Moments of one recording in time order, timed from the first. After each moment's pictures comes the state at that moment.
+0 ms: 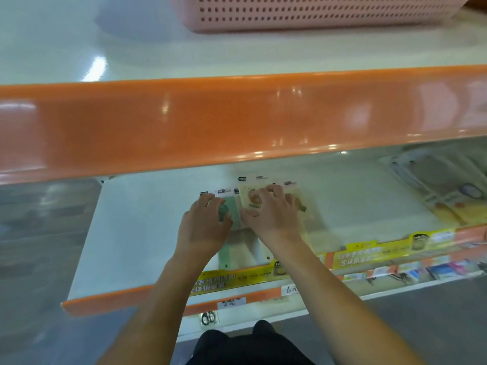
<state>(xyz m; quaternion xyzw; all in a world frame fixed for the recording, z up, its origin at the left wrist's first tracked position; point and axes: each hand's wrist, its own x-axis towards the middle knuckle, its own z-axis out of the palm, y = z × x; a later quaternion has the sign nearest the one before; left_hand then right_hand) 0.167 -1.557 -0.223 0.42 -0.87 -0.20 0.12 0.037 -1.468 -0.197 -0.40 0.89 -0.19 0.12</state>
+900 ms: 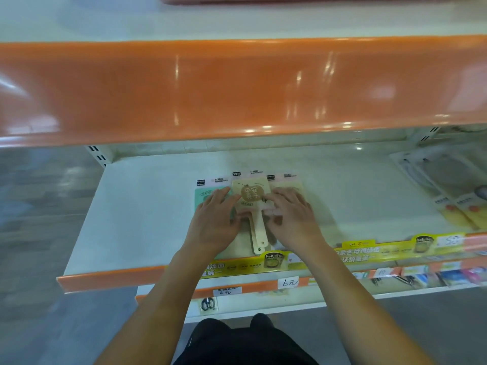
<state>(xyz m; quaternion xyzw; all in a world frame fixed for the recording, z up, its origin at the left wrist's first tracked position) 0.146 -1.527 -0.227 0.38 -0.89 -0.22 0.09 -0.013 -1.421 -0.233 -0.52 0.82 -0.22 0.10</state>
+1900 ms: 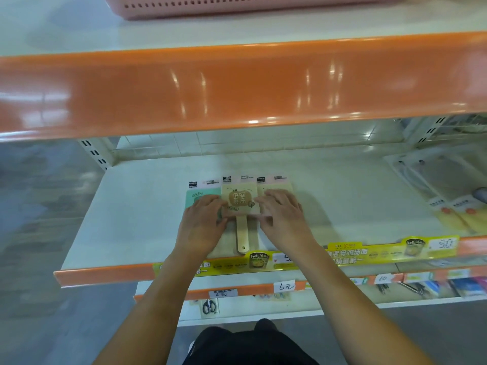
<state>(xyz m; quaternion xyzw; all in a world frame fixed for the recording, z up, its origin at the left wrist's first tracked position) 0.140 -1.516 -0.229 0.43 -0.88 -0.16 0.12 -0.029 -1.411 -0.244 -0.56 0.78 -0.27 0.06</state>
